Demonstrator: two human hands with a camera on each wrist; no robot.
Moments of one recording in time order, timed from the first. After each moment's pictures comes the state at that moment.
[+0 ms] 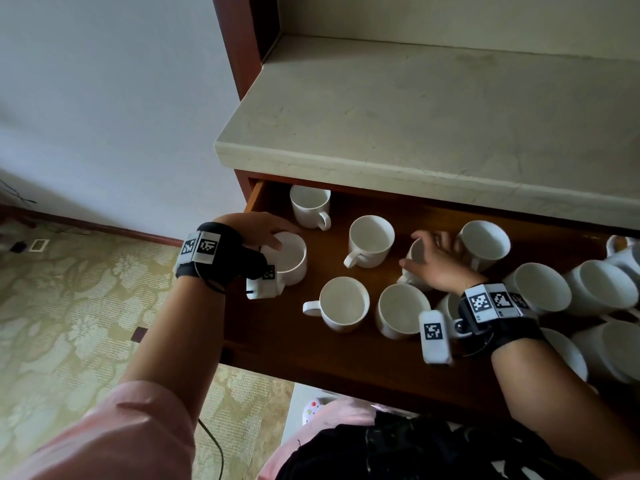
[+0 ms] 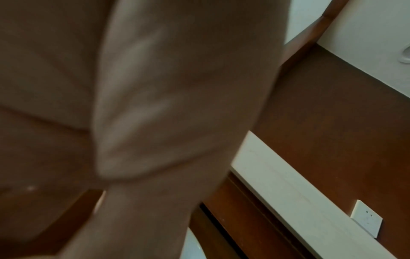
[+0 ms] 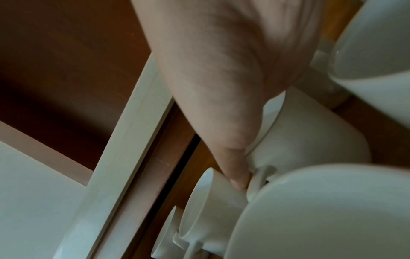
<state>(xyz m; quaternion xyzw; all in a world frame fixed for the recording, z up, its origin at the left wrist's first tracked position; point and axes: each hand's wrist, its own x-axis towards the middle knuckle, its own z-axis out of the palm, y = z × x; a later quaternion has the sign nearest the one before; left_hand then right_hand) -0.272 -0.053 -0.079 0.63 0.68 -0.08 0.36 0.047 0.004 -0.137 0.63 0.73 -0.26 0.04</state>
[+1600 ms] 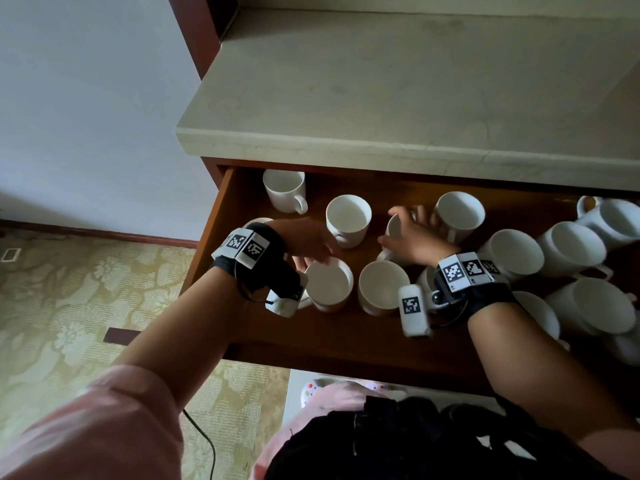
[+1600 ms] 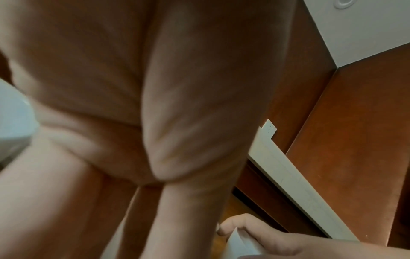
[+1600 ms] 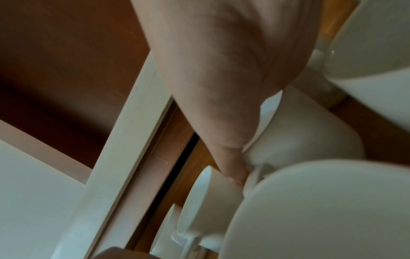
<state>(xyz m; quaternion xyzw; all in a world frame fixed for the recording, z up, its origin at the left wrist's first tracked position) -0.173 -0.042 -0.096 0.66 0.57 -0.10 0.47 0.045 0.003 -0.135 0.64 0.73 -0.25 0.04</state>
